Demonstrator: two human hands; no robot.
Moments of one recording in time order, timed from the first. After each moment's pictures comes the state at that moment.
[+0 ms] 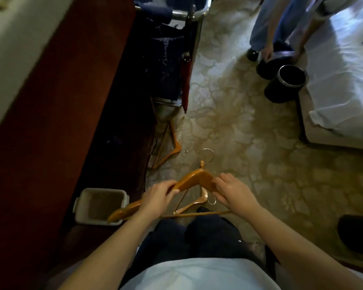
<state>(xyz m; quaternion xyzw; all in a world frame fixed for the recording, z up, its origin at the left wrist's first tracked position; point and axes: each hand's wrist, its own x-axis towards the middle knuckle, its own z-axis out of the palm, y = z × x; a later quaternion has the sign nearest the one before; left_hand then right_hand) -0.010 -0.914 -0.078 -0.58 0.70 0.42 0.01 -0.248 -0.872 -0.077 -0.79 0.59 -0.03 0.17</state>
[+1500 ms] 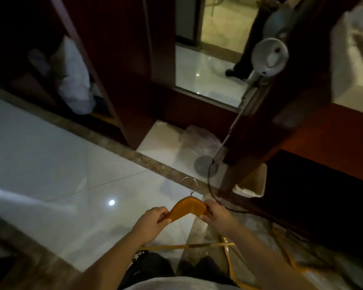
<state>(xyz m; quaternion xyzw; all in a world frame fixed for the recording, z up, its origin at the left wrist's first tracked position) -0.085 -0.434 -0.074 -0.89 -0.01 0.29 -0.35 -0.047 -0.664 -0.068 -0.89 -0.06 0.34 0.30</state>
